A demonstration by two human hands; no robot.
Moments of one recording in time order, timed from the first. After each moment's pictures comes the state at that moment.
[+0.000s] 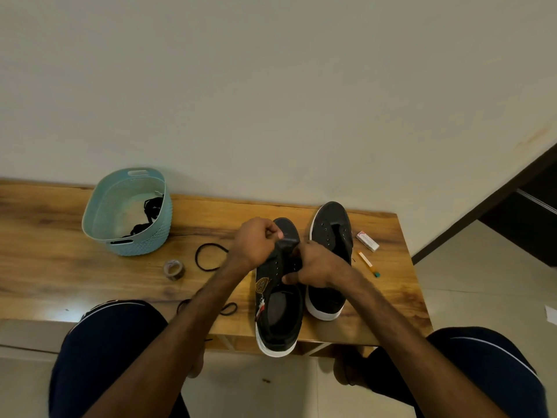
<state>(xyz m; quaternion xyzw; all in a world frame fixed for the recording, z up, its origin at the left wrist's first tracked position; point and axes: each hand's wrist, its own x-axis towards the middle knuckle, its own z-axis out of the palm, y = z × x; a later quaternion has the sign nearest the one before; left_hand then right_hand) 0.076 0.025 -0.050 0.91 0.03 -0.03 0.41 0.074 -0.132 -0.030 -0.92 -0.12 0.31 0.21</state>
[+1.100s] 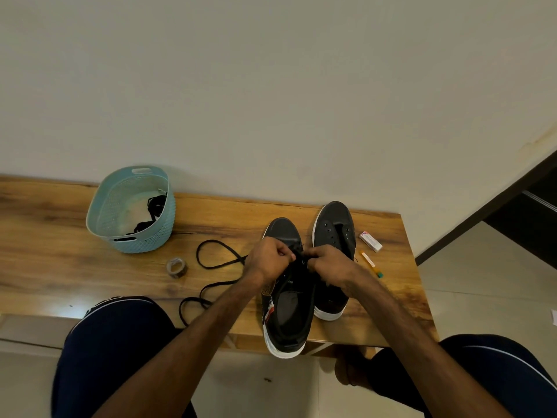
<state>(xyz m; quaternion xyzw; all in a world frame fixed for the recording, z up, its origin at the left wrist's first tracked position) 0.066 0.000 -0.092 0.89 0.10 -0.11 0.43 0.068 -0.155 -0.034 -0.85 0.01 0.33 0.42</state>
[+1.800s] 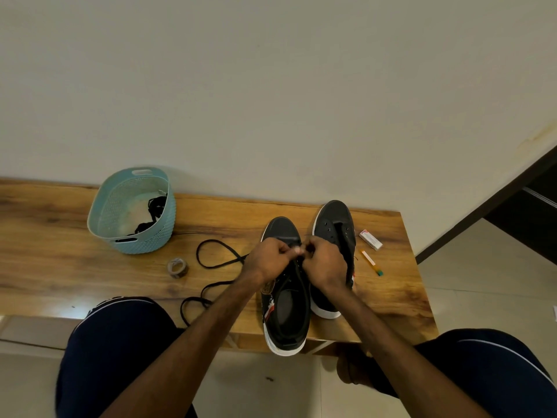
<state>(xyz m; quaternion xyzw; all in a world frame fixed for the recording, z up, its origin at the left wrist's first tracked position) 0.065 0.002 -0.088 0.89 0.08 -0.14 0.42 0.066 -0.138 -0.080 -0.94 0.02 0.04 0.34</state>
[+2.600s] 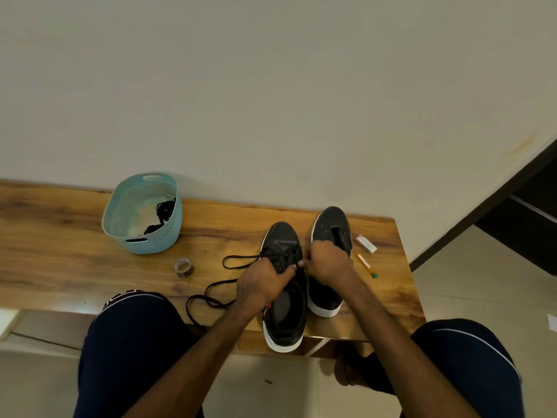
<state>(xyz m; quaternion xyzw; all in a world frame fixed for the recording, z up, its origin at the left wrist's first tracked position) 0.029 0.005 -0.105 0.95 0.12 -0.11 0.28 0.073 -0.144 -0.037 -0.97 -0.11 0.18 0.10</state>
